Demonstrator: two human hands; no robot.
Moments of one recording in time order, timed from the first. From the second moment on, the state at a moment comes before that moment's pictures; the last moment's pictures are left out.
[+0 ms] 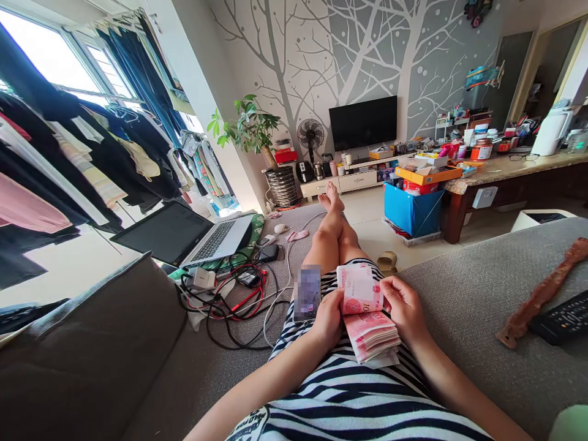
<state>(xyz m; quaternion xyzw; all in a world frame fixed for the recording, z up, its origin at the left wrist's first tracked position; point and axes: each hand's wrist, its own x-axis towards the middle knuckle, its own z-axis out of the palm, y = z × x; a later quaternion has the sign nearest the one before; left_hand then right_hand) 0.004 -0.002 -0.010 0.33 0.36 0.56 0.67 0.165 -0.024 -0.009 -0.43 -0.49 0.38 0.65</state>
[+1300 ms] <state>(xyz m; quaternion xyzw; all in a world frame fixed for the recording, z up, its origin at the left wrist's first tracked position) 0.004 0.001 -0.018 0.35 0.33 0.56 0.68 0.168 -0.017 -0.016 -0.46 -0.52 0.37 0.62</state>
